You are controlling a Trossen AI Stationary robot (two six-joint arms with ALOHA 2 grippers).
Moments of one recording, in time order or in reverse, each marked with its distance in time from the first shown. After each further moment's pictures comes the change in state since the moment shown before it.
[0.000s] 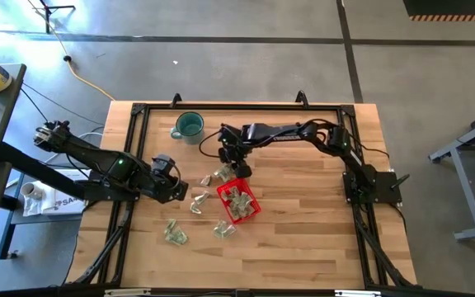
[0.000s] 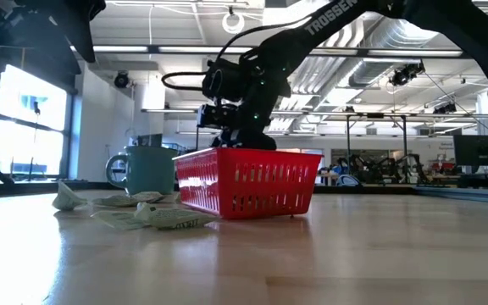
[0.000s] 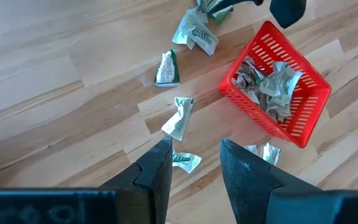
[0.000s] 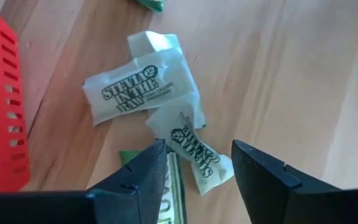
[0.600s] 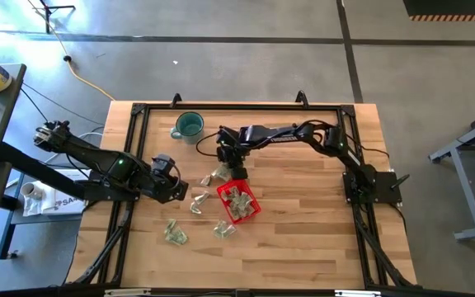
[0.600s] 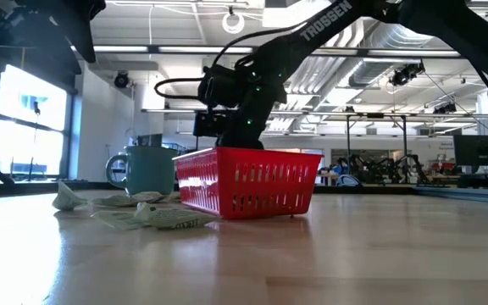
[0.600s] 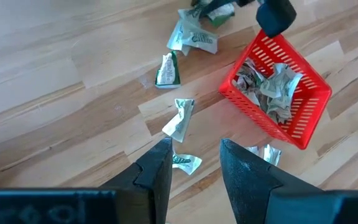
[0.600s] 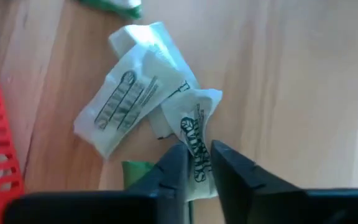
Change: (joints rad) left arm 0.000 0.000 0.001 -0.002 -0.006 0.000; right arm -0.004 0.045 0.022 0.010 0.010 0.173
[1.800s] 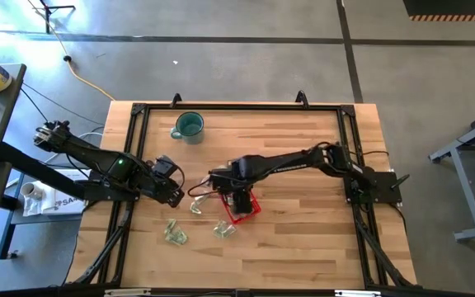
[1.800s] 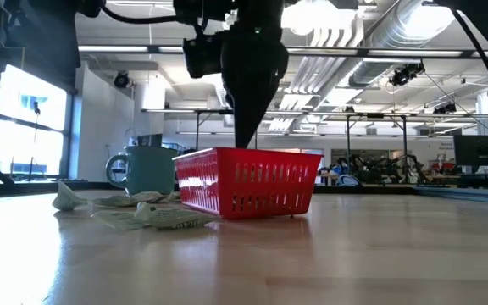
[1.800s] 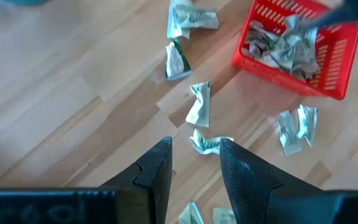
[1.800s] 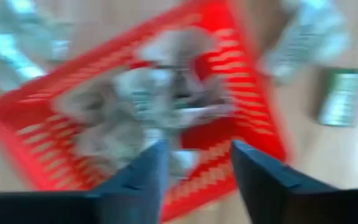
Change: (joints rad) left arm 0.000 0.000 0.000 -0.048 0.045 0.293; right arm 0.341 -0.050 0.267 -0.566 0.233 0.429
